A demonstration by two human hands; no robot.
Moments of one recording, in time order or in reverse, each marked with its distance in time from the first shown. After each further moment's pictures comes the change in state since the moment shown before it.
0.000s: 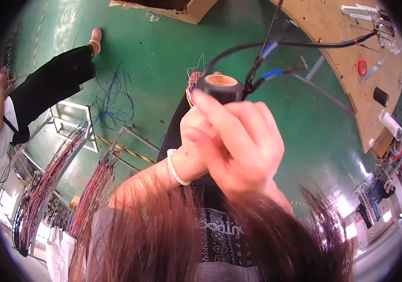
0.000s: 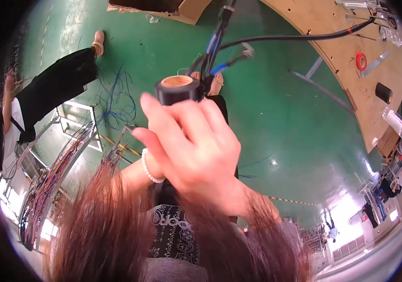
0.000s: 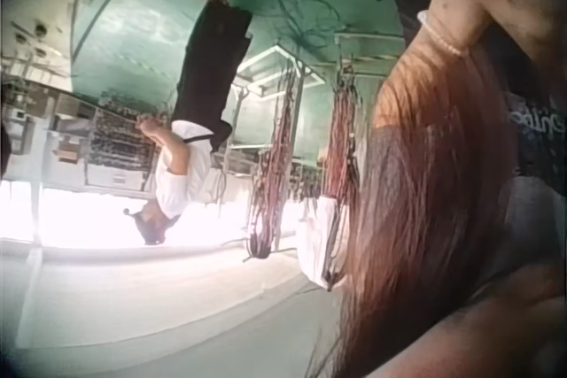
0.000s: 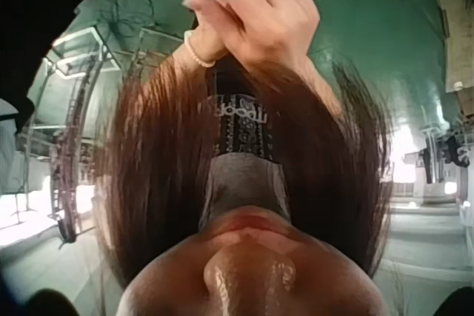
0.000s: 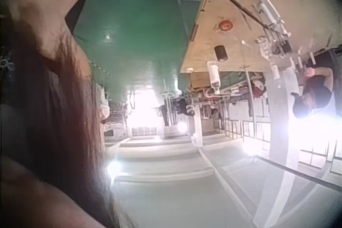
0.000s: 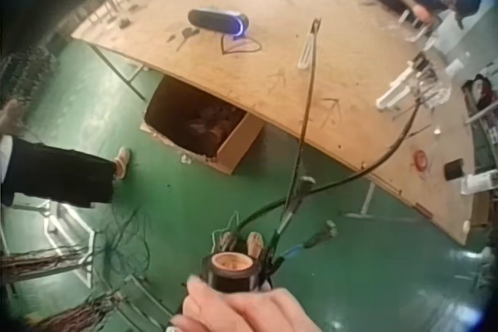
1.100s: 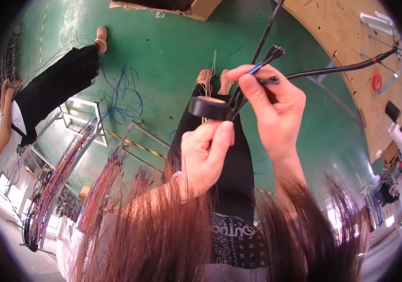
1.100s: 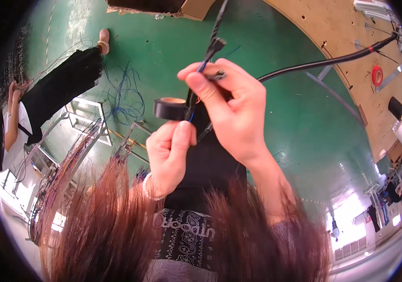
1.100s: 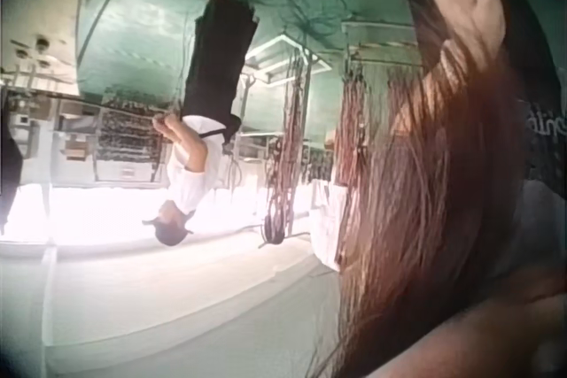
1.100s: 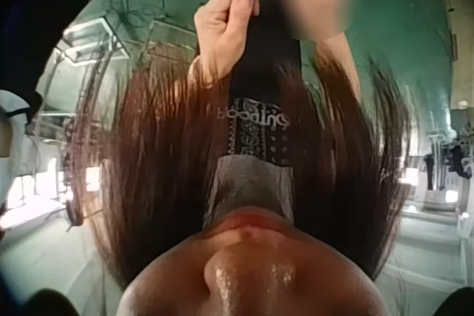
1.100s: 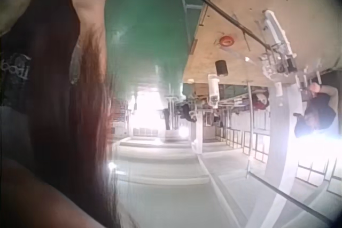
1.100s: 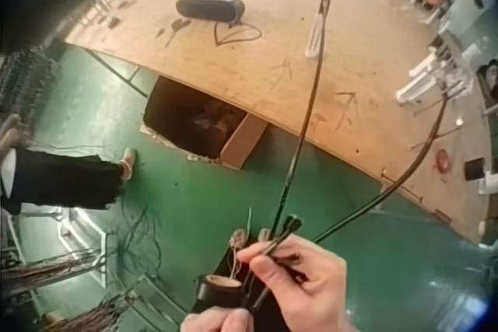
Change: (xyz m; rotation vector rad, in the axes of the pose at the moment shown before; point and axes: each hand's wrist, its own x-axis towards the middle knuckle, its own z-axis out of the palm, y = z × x) left_hand 0.025 0.019 -0.001 -0.331 0.106 -0.710; right_hand 0.040 0.110 0.017 0.619 -0.074 0.368
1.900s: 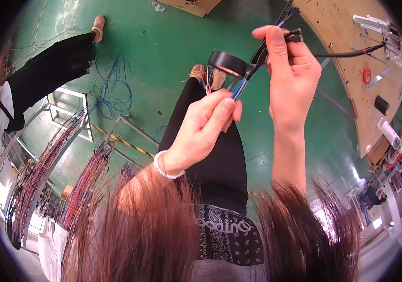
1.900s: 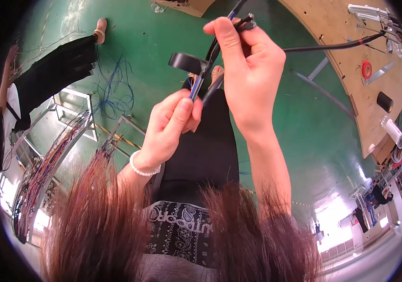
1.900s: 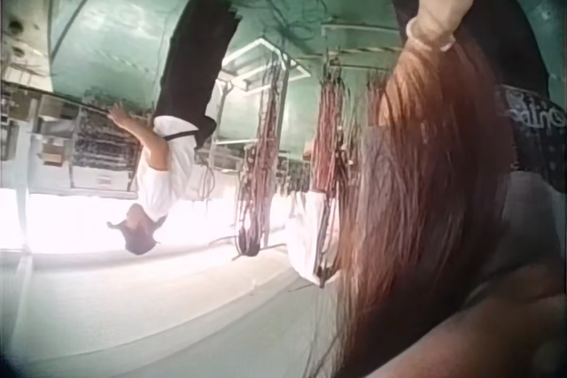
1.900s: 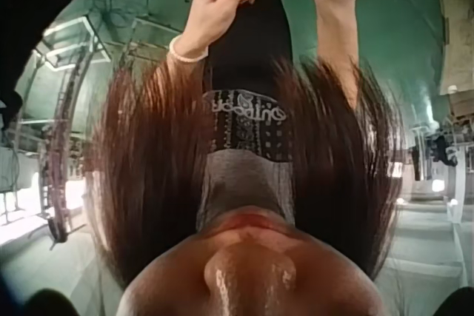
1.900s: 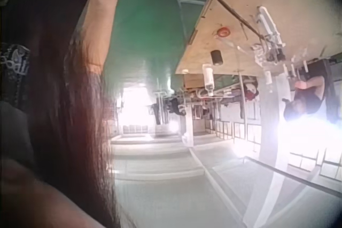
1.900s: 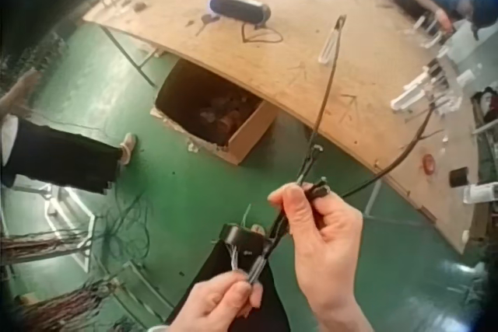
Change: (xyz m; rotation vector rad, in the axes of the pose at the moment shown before) left_hand -0.015 -0.031 -0.029 -0.360 -0.295 0.079; right_hand -0.012 -0.028 0.025 -0.205 0.134 0.003
